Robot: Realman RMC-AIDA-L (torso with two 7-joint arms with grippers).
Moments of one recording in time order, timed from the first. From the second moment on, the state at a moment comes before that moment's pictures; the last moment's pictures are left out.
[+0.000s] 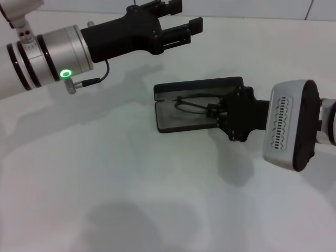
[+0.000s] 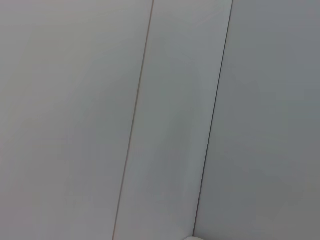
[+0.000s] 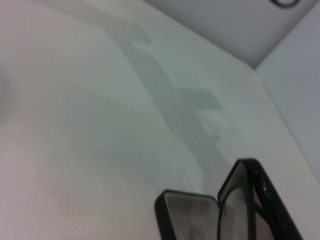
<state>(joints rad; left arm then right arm) -0.63 -2.08 1.03 0.58 1.39 1.34 -1.30 0.33 2.03 -1.83 -1.21 -1.85 -0.66 1.25</state>
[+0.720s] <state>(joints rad) -0.65 -2.08 1.04 0.58 1.39 1.31 -1.31 0.36 2.02 -1.93 -1.15 -1.89 -0.49 1.25</state>
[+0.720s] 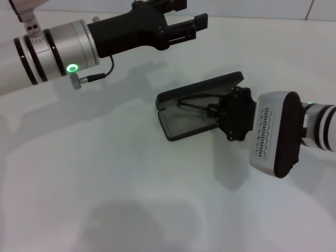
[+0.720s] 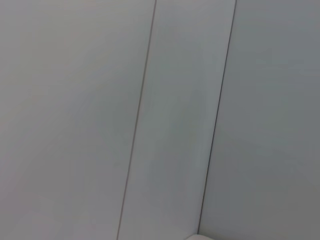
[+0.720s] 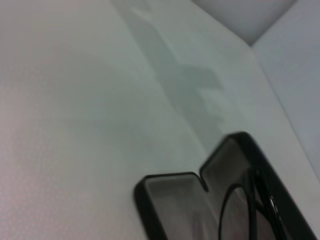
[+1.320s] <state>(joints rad) -0.65 -2.08 1.04 0.58 1.41 1.31 -1.31 0.37 2.03 -1.96 -1.19 -2.04 -0.48 1.24</state>
